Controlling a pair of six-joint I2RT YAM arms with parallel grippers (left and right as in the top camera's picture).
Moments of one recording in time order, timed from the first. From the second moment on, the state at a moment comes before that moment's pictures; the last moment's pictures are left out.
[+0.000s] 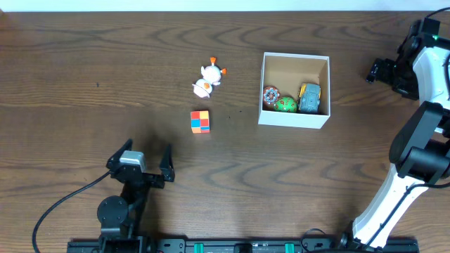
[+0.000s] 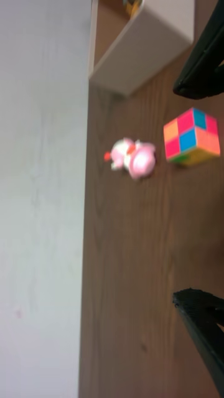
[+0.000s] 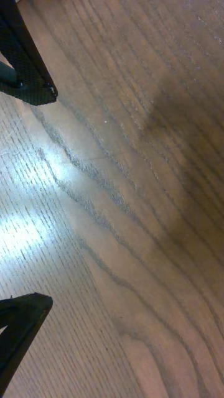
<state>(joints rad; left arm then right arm) -0.01 0.01 0.02 -0.08 0.20 -0.09 -0.33 2.22 1.89 -1.04 0.07 0.17</state>
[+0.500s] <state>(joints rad) -0.01 0.19 0.26 -0.11 0.33 -0.12 -0.33 2.22 1.89 -1.04 0.06 0.17</state>
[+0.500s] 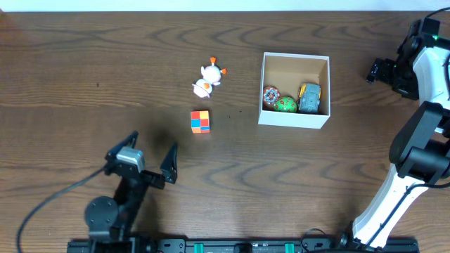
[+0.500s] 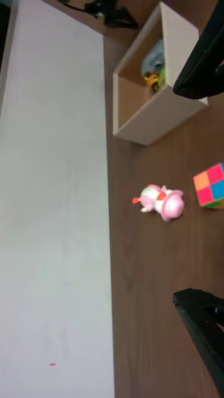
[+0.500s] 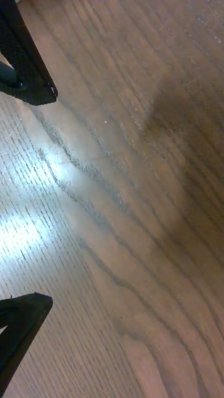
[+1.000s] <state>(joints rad) -0.03 0.81 0.59 -0.12 0.58 -0.05 -0.33 2.22 1.89 -1.04 0.06 0.17</state>
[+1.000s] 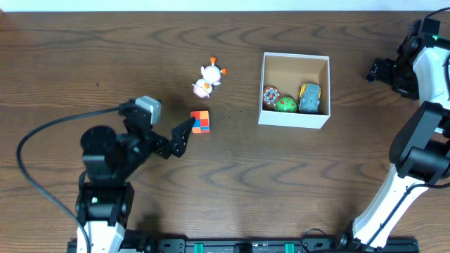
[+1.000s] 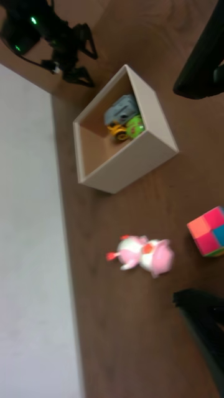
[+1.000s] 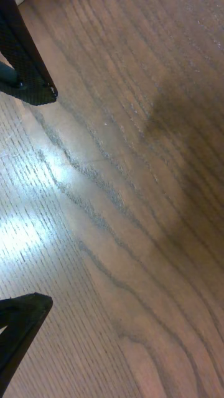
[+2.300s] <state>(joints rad) -0.42 1.56 1.29 -0.86 -0.12 -0.37 -0.33 2.22 1.89 -1.04 0.06 0.17</state>
